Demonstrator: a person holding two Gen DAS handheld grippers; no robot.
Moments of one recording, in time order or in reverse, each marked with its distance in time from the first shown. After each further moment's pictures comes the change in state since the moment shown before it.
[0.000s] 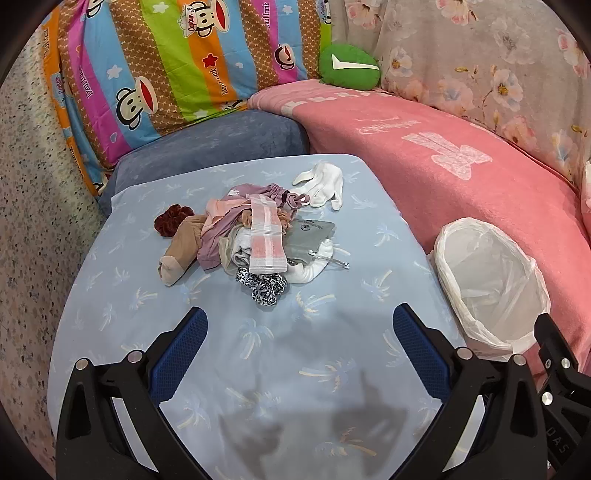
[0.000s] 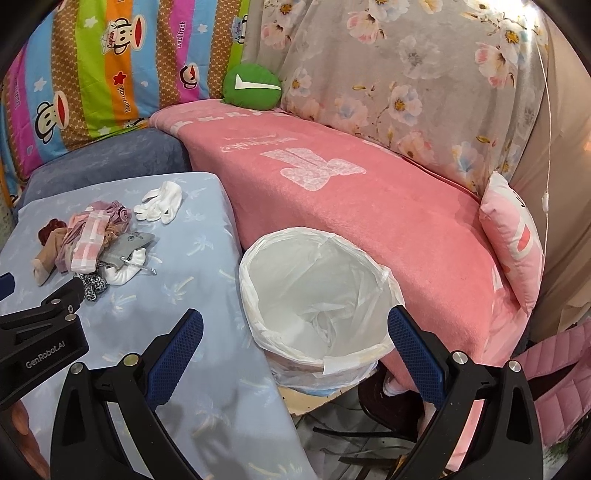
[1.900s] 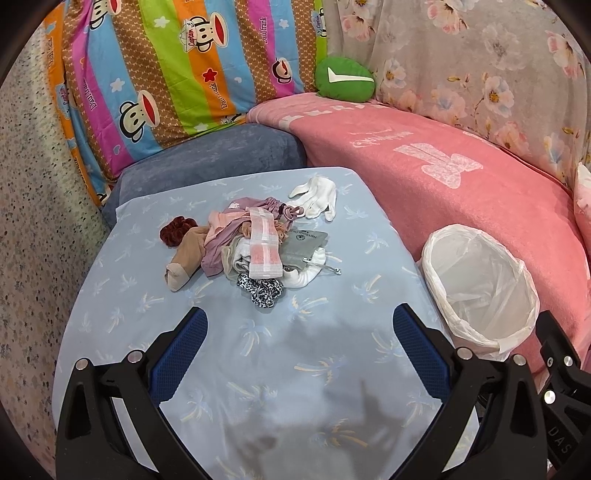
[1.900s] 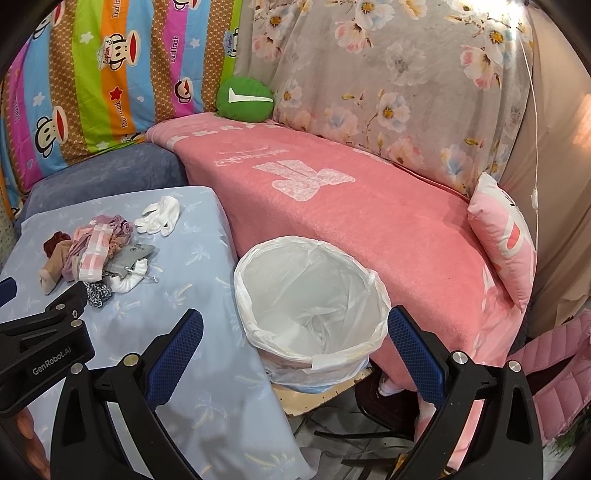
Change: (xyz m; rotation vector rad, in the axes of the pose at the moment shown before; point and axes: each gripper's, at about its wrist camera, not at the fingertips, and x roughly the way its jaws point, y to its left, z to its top) left arm -0.023 -0.007 -0.003 0.011 -0.056 0.001; right arm -0.024 -0.012 -0.002 0.033 -0.038 -0.003
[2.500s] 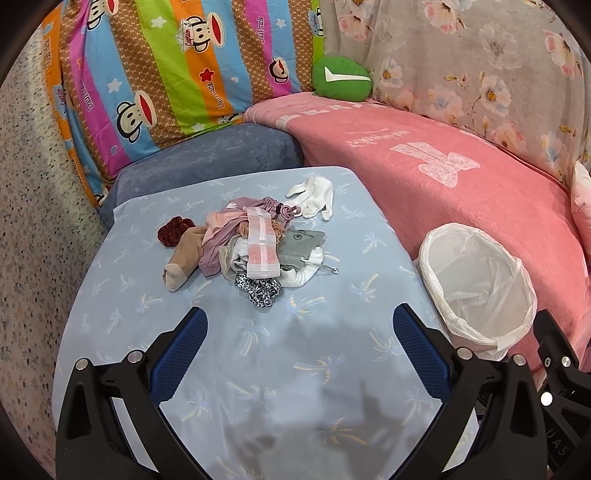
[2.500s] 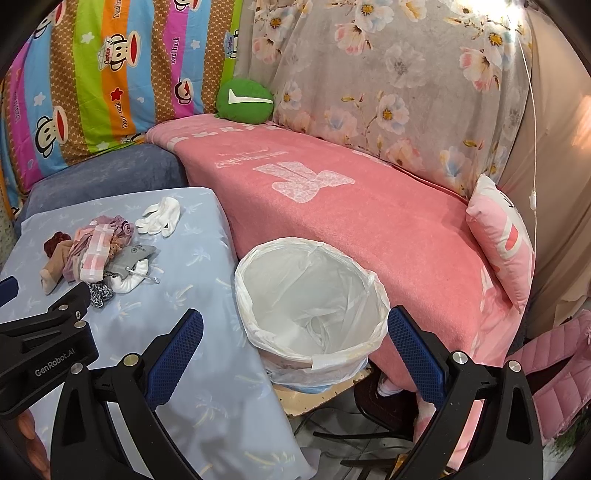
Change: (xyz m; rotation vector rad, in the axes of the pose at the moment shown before) left arm -0.001 0.001 0.001 0.003 0.009 -0.015; right arm -0.003 0.000 0.000 0.001 -0.005 -0.004
